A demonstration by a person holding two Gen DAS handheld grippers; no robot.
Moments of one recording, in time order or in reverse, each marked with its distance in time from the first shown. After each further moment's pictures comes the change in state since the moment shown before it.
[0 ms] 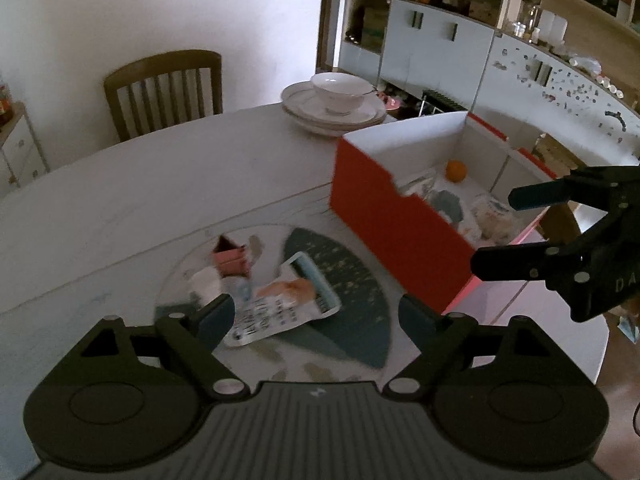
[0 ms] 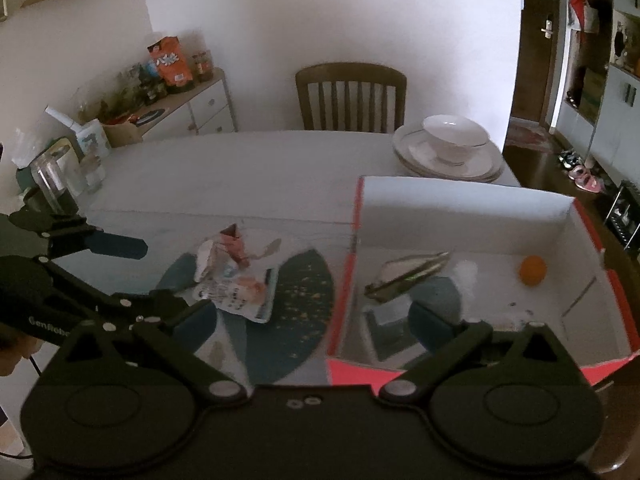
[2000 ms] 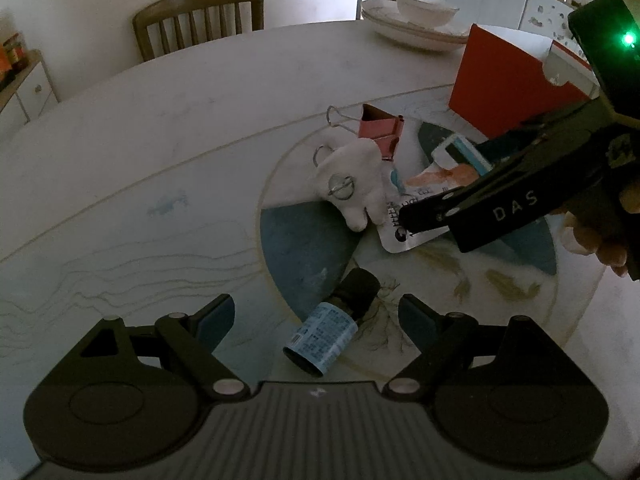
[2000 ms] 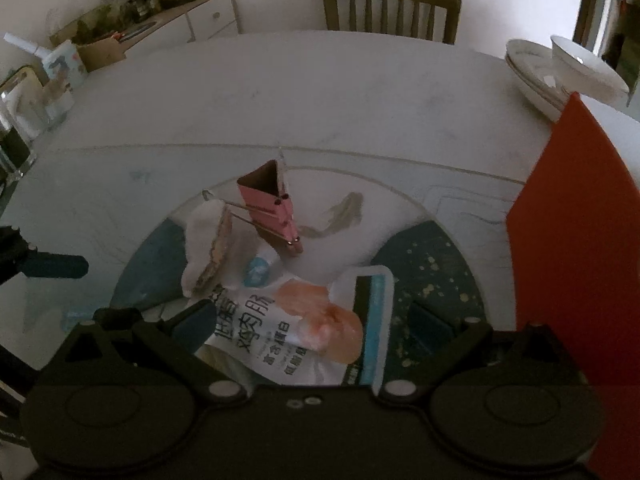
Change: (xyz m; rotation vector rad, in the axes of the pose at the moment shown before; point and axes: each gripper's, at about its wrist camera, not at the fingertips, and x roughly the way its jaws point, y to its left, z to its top) left arm 0.070 0.114 -0.063 0.009 0.139 0.055; right arm 0.197 0.073 0.005 -0.034 0.214 -0.003
